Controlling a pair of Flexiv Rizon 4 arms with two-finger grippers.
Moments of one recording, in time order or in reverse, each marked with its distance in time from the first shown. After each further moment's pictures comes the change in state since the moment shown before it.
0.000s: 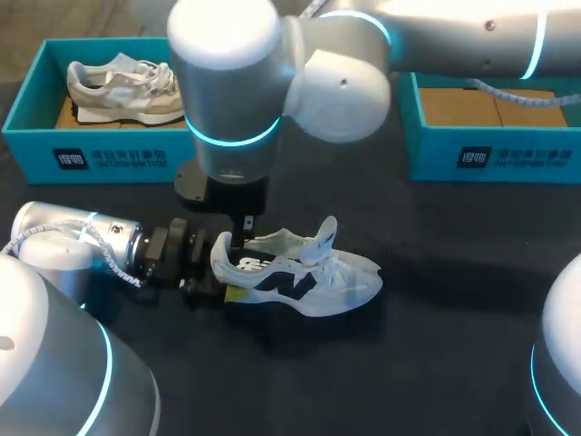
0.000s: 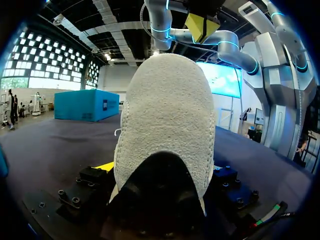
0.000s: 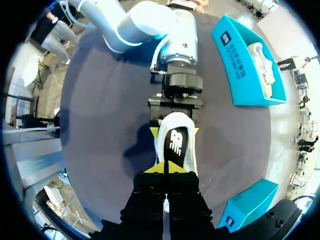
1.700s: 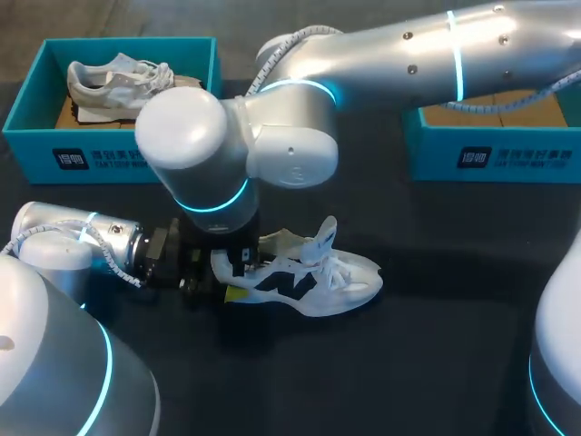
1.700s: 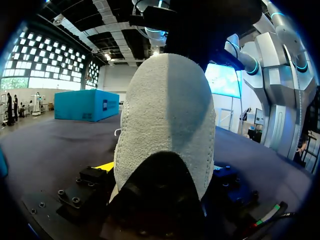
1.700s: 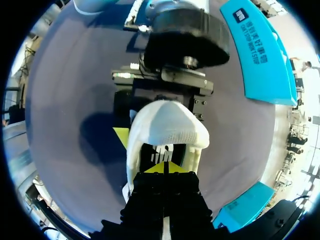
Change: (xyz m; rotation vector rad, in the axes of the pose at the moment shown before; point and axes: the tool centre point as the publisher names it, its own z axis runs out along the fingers) left arm 0.000 0.000 0.000 0.000 0.000 0.000; right arm -0.025 -0.004 0.107 0.144 -0.105 -0.041
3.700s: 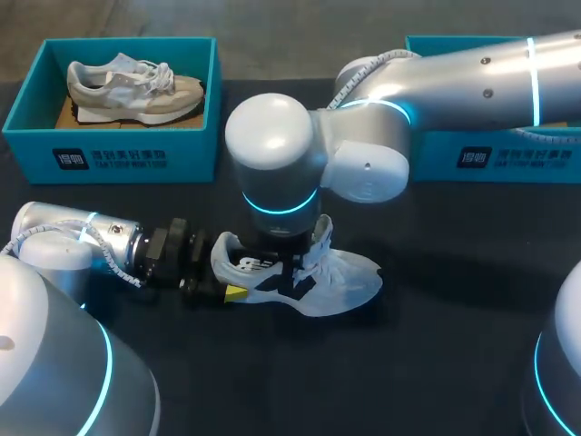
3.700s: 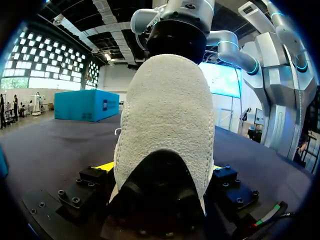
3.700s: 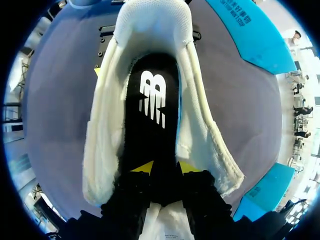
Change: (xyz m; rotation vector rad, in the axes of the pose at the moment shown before) left arm 0.000 0.000 0.000 0.000 0.000 0.000; right arm 0.002 -0.069 0.039 -0.040 0.050 0.123
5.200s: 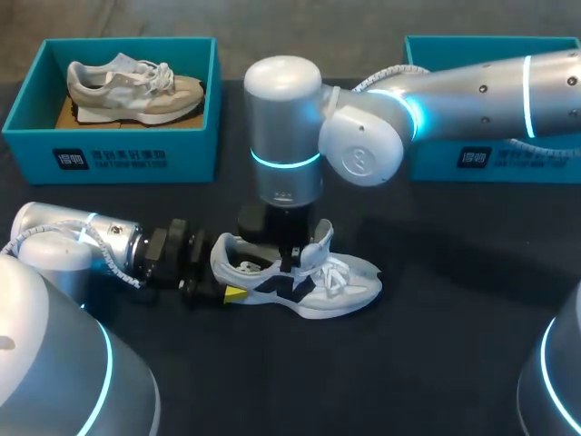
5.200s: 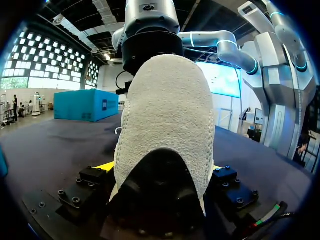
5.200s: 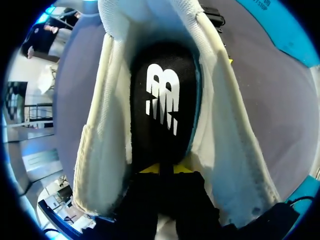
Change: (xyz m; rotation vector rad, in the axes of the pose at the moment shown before) left arm 0.001 0.001 -0.001 0.000 0.002 0.001; right arm 0.031 0.004 0.014 0.004 0.390 -0.025
